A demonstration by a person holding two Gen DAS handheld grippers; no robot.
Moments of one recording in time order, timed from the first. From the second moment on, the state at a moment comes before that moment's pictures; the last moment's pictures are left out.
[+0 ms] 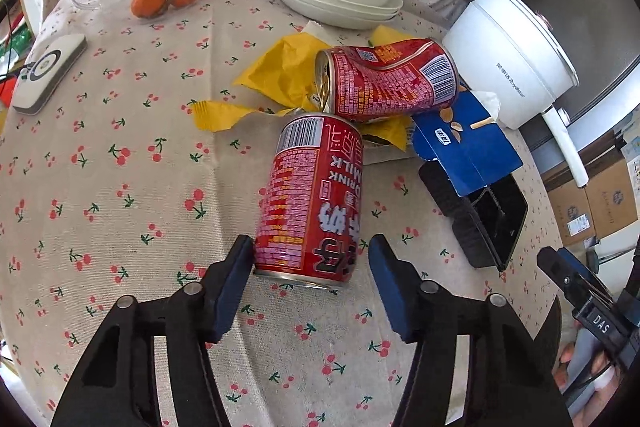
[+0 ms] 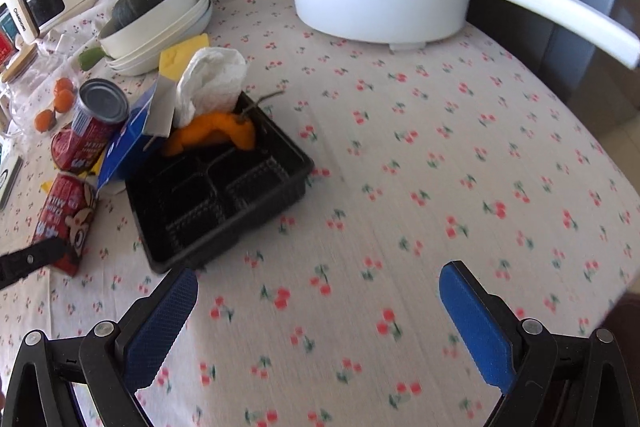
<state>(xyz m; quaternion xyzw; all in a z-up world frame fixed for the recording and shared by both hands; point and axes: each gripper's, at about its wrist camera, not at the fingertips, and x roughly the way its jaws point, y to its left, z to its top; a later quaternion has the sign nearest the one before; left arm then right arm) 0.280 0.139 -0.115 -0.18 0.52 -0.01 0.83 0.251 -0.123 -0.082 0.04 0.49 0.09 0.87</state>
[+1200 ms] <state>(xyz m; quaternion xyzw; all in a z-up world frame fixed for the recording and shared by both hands) 0.256 0.174 -0.089 -0.18 0.51 0.04 0.84 0.379 -0.071 -0.099 0.12 0.51 0.15 0.84</state>
